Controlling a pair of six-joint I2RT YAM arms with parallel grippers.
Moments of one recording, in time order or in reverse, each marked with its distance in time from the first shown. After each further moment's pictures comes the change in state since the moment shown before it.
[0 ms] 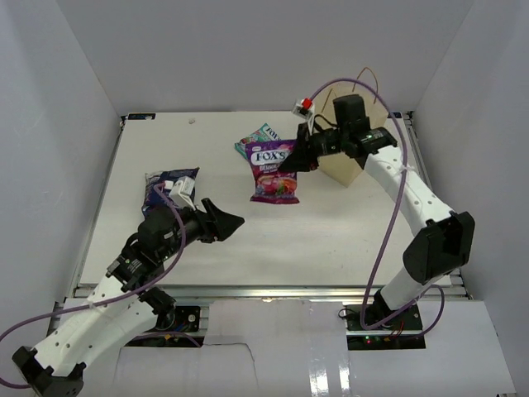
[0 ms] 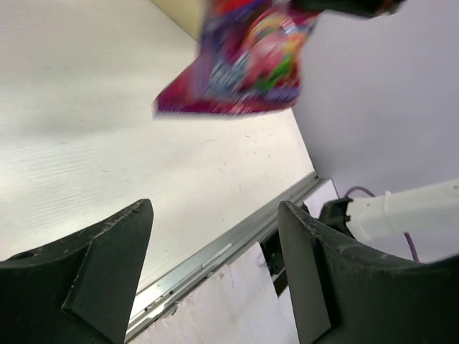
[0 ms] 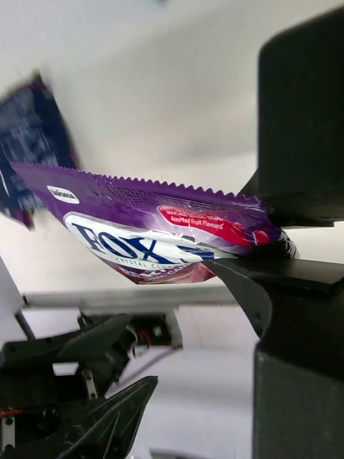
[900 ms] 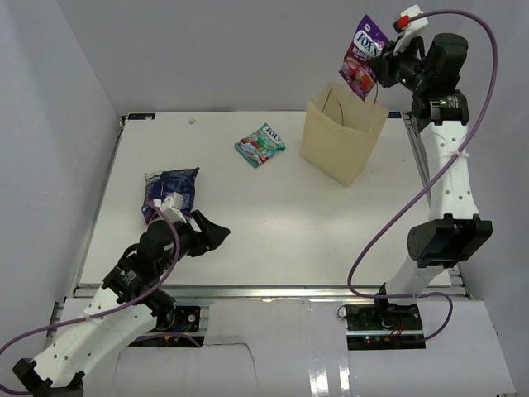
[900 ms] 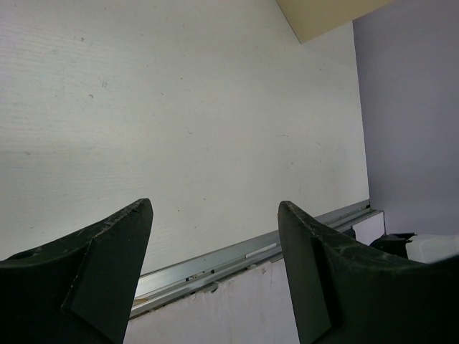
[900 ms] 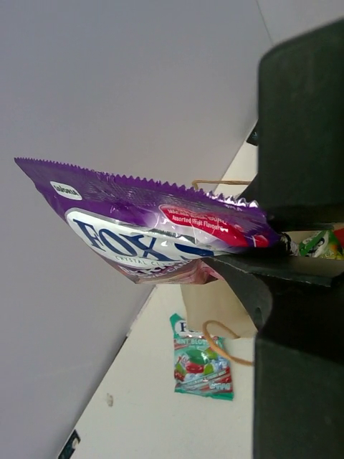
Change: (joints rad) left arm 0.000 -0.147 -0.072 -0.269 -0.225 -0.092; right arm -0.433 0.078 0.539 0.156 0.581 -0.080
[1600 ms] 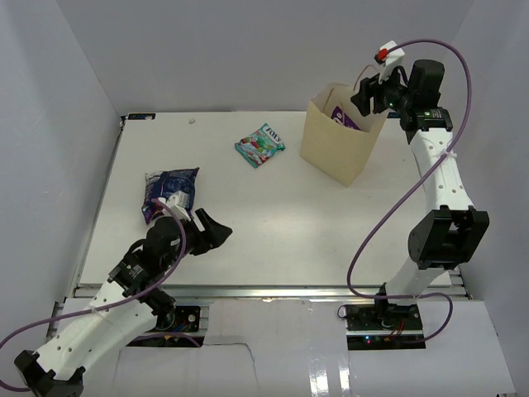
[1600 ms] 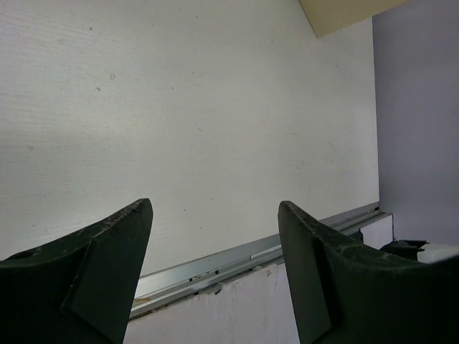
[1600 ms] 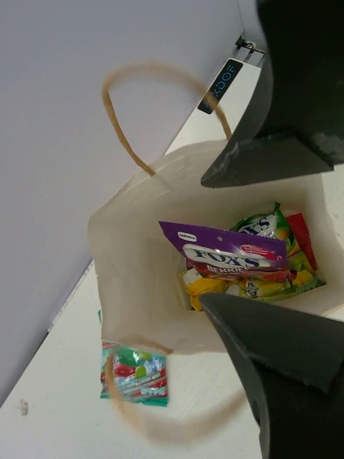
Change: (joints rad) left arm 0.000 0.062 -0.004 0.017 -0.005 -0.011; right arm -0.003 -0.002 -0.289 0.046 -0.010 -0.097
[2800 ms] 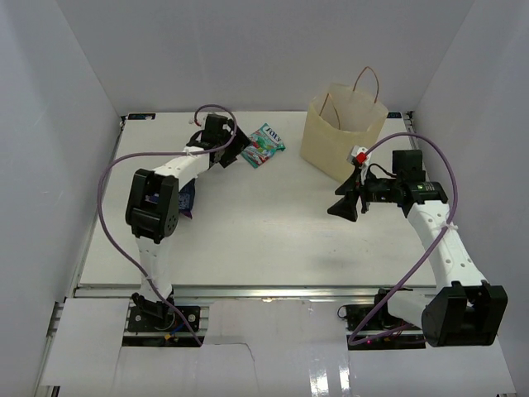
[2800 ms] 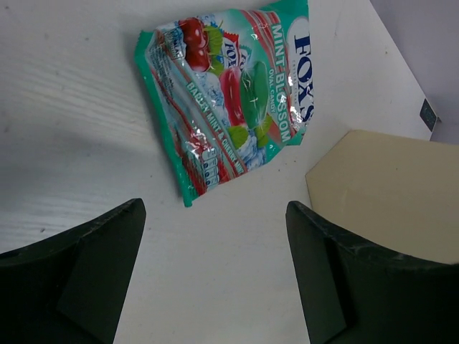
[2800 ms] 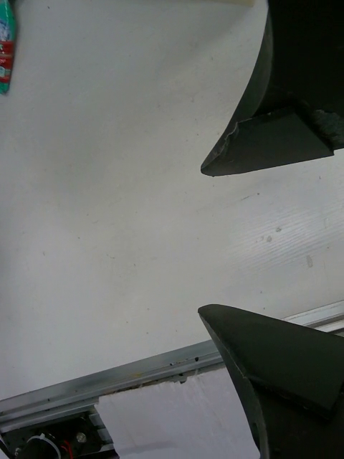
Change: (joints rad) left arm 0.329 1.506 0.983 0.319 0.100 -0.064; right arm 0.060 -0.544 -0.760 -0.362 -0.507 -0.283
